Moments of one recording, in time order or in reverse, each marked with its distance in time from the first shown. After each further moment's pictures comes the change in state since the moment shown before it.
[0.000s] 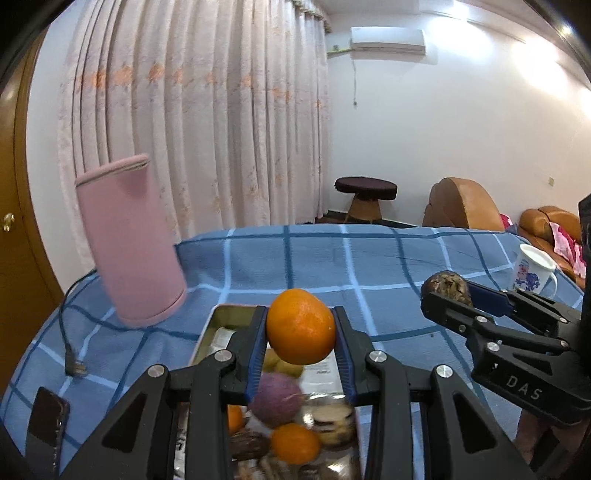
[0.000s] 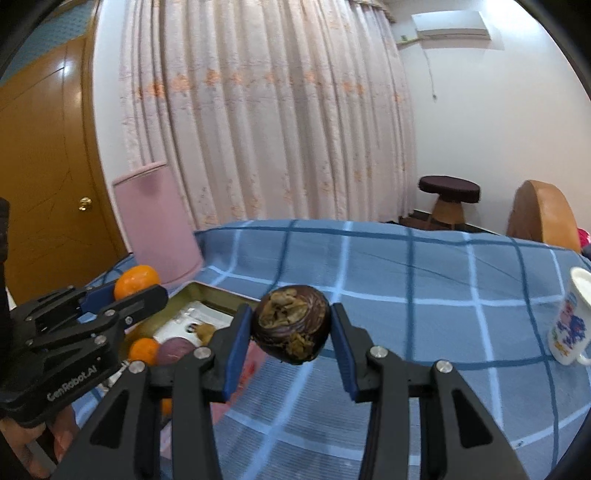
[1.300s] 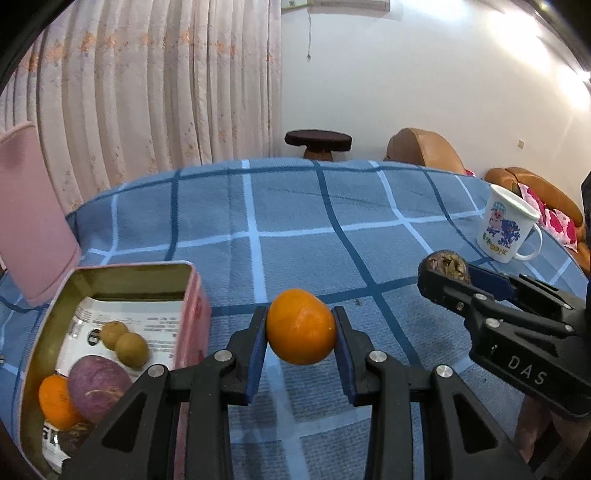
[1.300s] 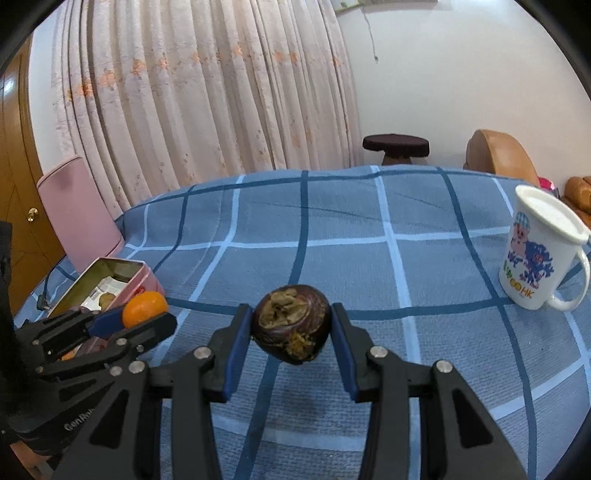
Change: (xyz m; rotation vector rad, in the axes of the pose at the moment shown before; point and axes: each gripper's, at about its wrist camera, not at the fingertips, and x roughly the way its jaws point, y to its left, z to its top) left arm 0.074 -0.103 -0.028 0.079 0.161 -0.154; right arm -0.004 -0.105 -0.044 0.137 0.104 -0.189
